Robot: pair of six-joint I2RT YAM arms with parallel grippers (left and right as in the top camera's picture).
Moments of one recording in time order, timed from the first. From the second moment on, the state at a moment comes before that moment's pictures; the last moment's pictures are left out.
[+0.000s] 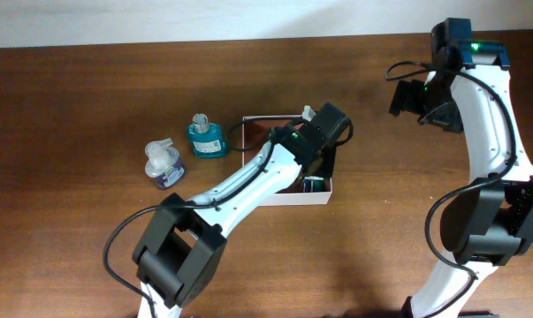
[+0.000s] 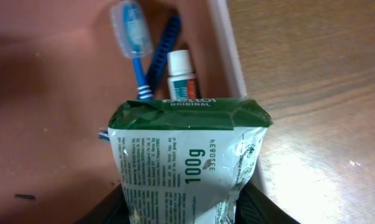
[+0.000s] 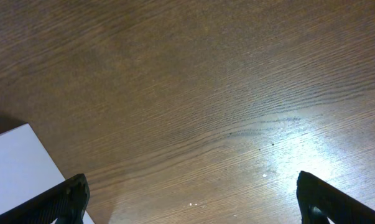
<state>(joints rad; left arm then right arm) -0.79 2.05 1.67 -0.75 -0.08 -0.53 -0.11 2.01 1.92 -1.31 0.05 0.28</state>
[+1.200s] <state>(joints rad) -0.75 2.13 1.67 -0.72 -0.10 -0.59 -0.11 2.01 1.92 -1.31 0.05 0.28</state>
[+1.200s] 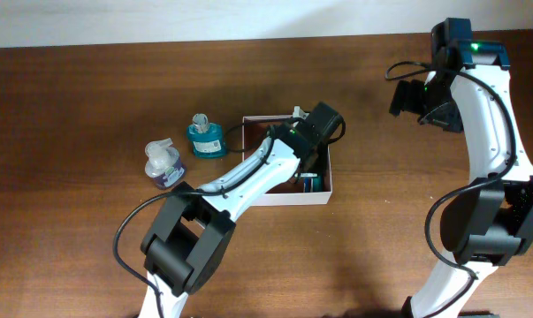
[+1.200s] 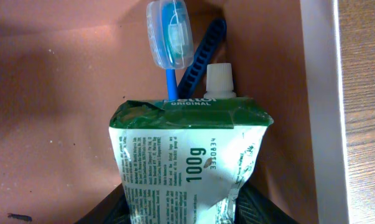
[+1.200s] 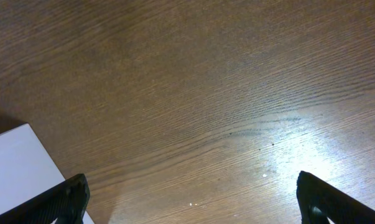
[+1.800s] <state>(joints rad) -0.75 2.13 1.67 -0.72 -0.09 -0.60 -0.11 2.01 1.92 -1.31 0.05 0.28</state>
